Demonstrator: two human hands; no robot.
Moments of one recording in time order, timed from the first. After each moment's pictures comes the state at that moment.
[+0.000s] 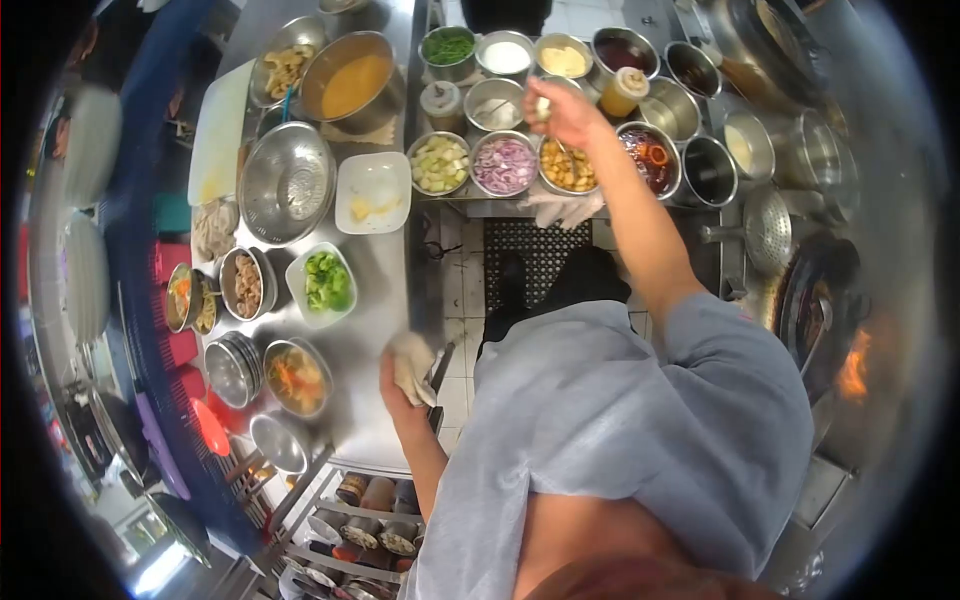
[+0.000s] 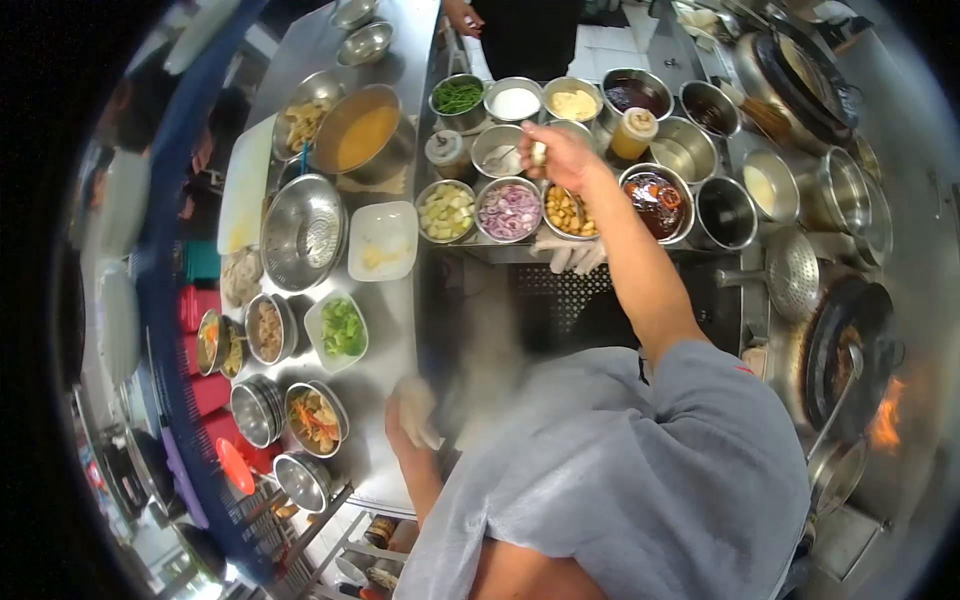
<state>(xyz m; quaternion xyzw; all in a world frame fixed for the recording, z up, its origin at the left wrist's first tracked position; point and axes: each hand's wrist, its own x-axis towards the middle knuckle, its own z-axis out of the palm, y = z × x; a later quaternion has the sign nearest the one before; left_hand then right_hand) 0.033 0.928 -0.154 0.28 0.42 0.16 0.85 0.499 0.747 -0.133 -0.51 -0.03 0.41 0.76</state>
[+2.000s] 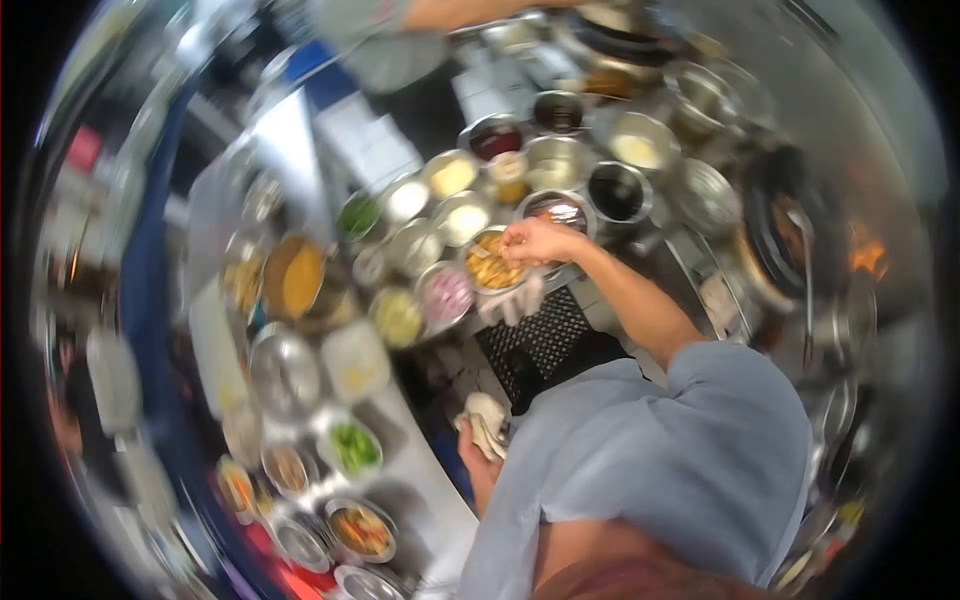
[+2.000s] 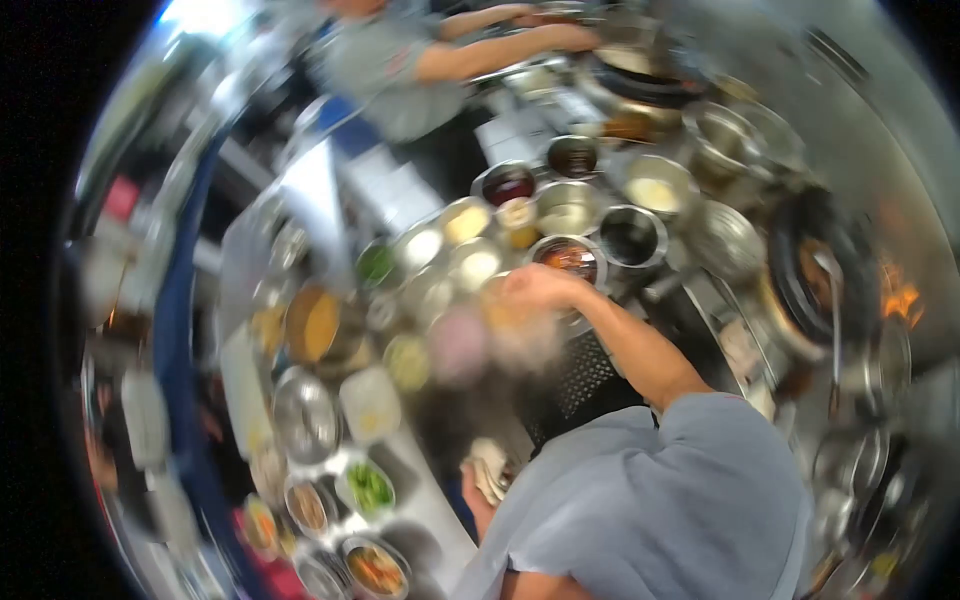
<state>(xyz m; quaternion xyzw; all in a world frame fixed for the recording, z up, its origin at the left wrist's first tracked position) 0.094 0.873 -0.205 0.30 0.23 -0.09 0.92 0.438 0.614 -0.122 -0.84 -0.18 0.22 0.46</state>
